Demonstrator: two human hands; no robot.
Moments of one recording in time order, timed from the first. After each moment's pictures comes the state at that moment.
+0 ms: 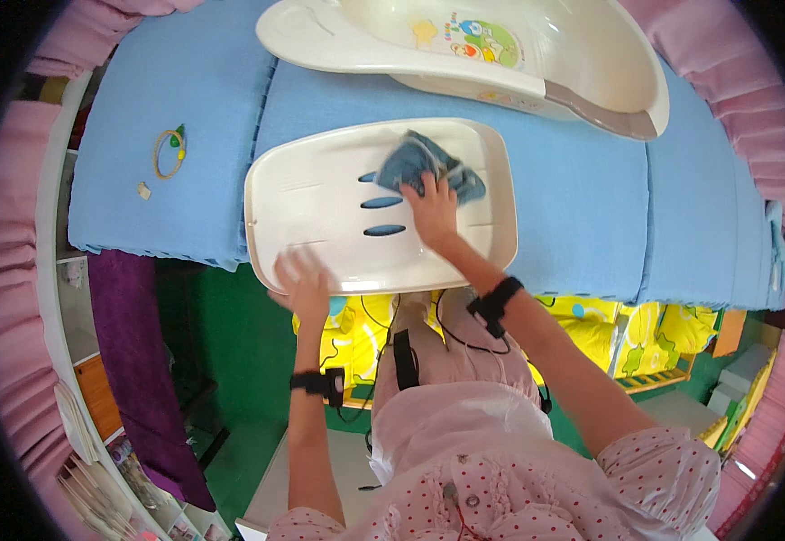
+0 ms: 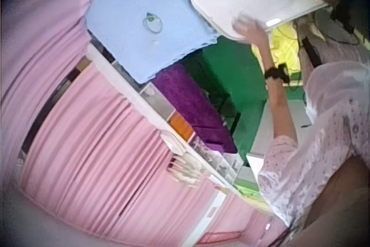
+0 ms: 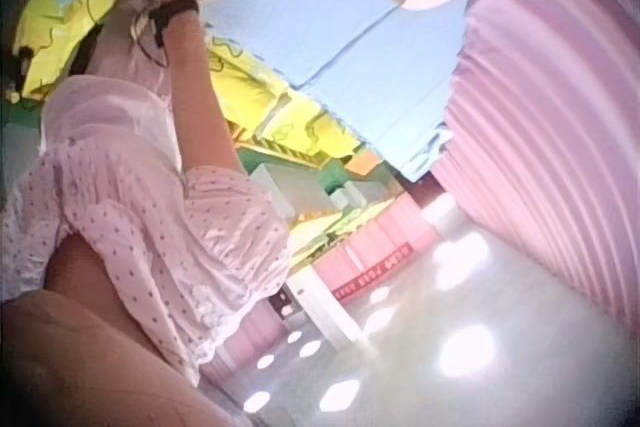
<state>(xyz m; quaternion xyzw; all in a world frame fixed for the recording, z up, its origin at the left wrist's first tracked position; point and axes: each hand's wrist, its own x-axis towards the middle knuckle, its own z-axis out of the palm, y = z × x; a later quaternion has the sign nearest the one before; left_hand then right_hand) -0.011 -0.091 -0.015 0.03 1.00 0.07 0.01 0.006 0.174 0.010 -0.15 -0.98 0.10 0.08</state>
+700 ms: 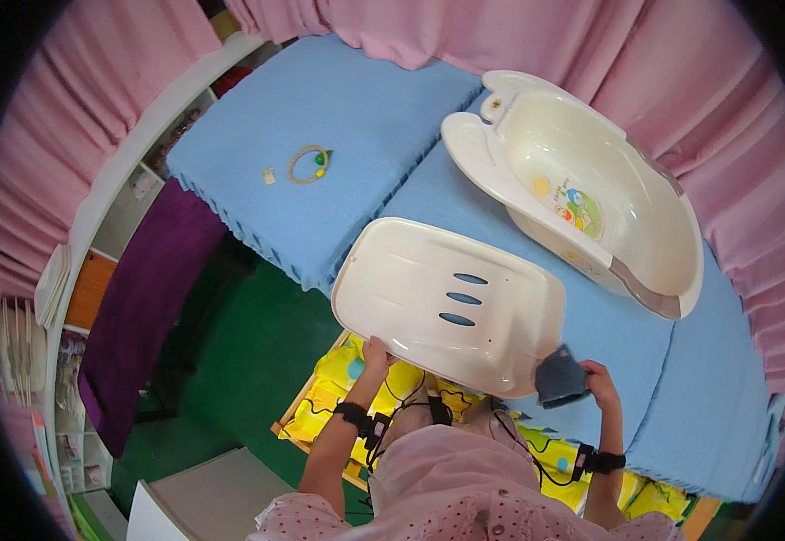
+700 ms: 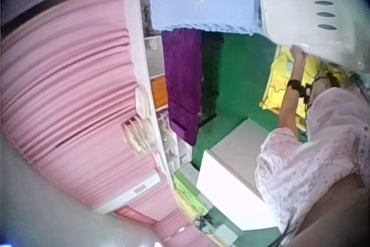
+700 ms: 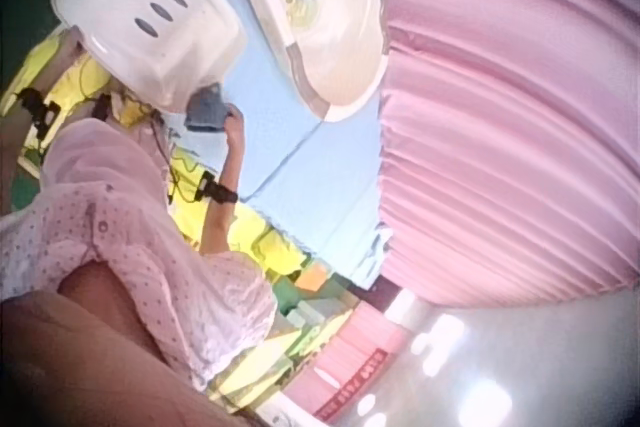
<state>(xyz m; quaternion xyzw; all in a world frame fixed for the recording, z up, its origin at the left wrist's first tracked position) 0.014 -0.075 -0.027 -0.34 0.50 0.79 0.13 0.175 0.368 0.102 -0.29 -0.74 0.59 -0.11</state>
